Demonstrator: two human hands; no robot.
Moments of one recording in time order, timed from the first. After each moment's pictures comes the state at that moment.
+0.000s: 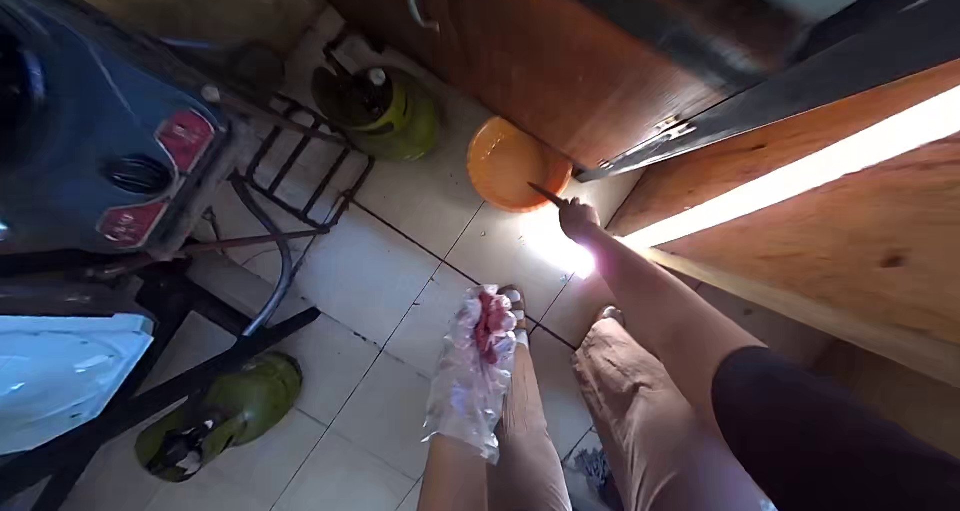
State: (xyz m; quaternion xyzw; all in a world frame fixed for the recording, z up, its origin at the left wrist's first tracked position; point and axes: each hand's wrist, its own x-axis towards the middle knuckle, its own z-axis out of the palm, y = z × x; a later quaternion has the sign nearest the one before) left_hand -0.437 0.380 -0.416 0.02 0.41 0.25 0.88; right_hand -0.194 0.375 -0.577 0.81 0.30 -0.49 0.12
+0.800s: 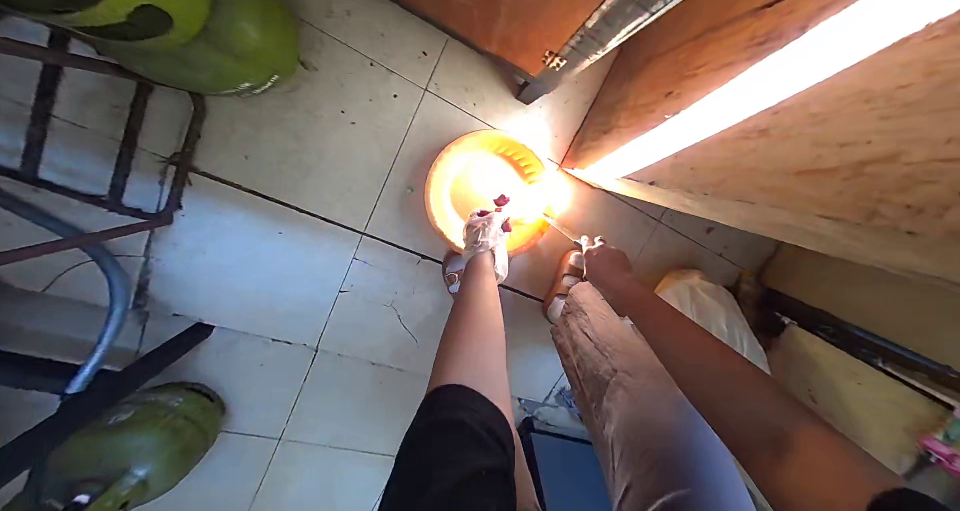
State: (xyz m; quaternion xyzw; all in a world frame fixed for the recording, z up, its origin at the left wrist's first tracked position) left_hand -0.348 0.314 -0.727 0.38 0.66 -0.11 0.64; right_hand -0.238 0.164 -0.619 0.77 0.20 -0.56 0.23
